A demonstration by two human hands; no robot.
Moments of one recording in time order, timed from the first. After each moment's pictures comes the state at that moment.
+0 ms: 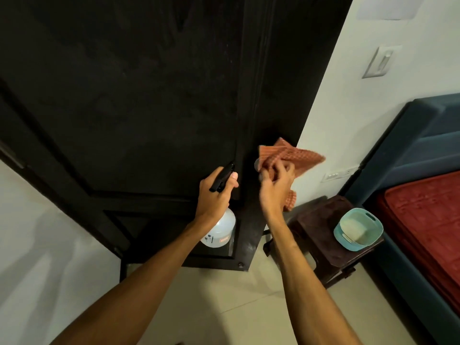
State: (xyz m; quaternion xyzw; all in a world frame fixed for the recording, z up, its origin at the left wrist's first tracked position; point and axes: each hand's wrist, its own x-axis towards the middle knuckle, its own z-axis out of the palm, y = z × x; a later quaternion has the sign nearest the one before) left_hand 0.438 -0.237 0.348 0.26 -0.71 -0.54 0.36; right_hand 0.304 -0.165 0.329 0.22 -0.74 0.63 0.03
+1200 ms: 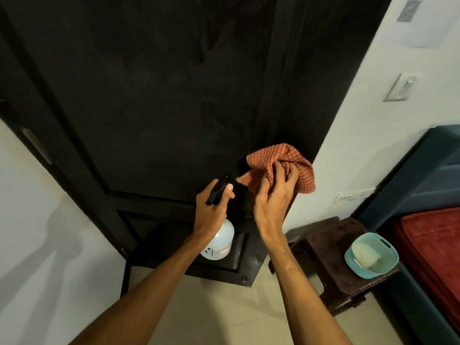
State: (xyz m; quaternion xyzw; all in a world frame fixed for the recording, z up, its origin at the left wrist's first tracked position) left_hand 0.464 -0.245 0.343 0.30 -0.68 -0.53 0.41; right_hand 0.346 -0.176 0.358 0.32 -0.72 0.60 0.14
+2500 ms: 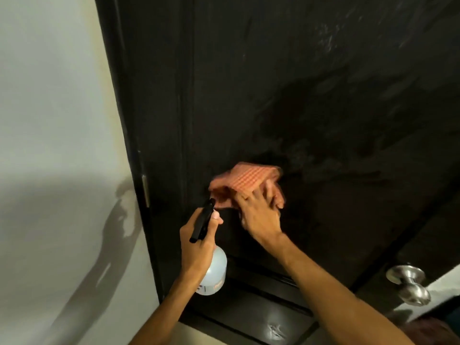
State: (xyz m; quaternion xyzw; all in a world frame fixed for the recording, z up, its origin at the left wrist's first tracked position) left_hand 0.677 -0.446 0.389 0.35 -0.60 -0.44 0.57; right_hand 0.488 -0.455 0.404 0.68 -0.66 0.12 0.30
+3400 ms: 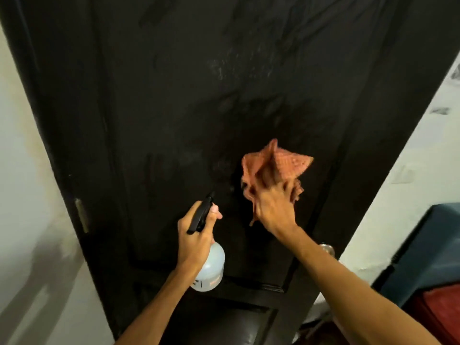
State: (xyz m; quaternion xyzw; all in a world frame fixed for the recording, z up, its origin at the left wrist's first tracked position) left_hand 0.578 -0.376 0.454 0.23 -0.64 -0.48 0.55; right_hand 0.361 -0.329 0.485 0.55 -0.75 0.13 0.34
